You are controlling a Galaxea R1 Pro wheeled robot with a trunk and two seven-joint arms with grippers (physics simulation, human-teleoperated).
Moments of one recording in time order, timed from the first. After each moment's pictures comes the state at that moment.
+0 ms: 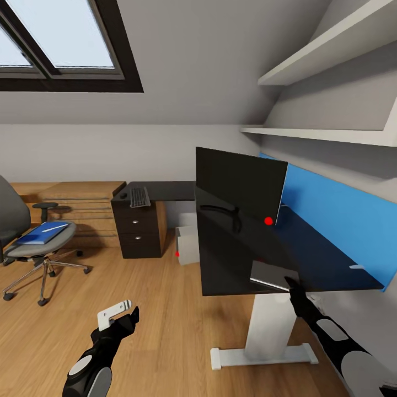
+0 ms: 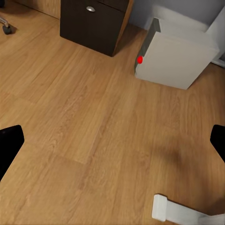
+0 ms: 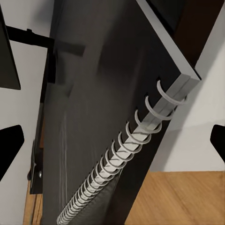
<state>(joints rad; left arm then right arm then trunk) -0.03 -0.02 -0.10 -1.61 0.42 0.38 0.44 -0.69 -0.22 -0.17 -0.27 -1.19 0.15 0.41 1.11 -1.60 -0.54</state>
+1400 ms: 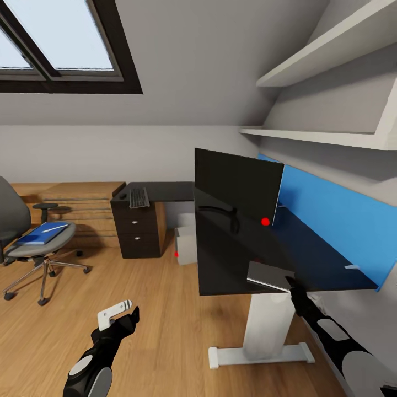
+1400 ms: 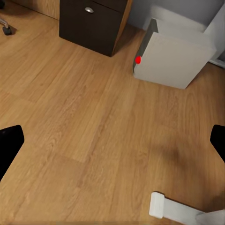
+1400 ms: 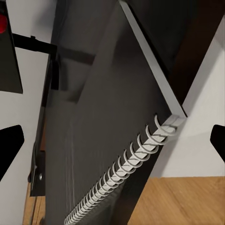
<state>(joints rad) -0.03 -0.02 -0.10 -1.61 0.41 0.38 0.44 -0.69 -0.22 -0.17 -0.27 -1.19 0.14 0.41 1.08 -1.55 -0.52</state>
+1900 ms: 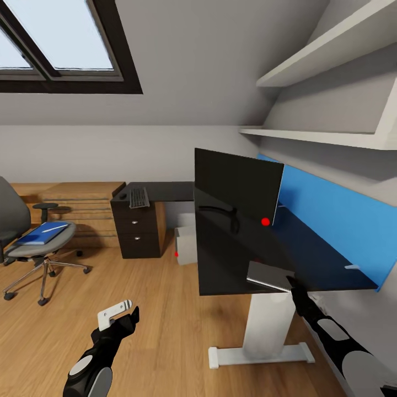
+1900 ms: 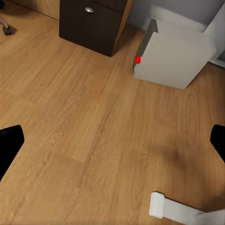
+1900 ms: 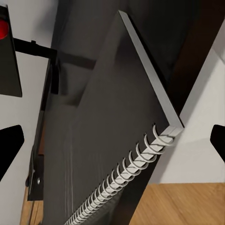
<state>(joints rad) -0.03 -0.02 -0.10 -1.61 0.41 0.38 0.44 -0.69 -0.22 -0.17 -0.27 -1.19 0.11 0.41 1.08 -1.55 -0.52</state>
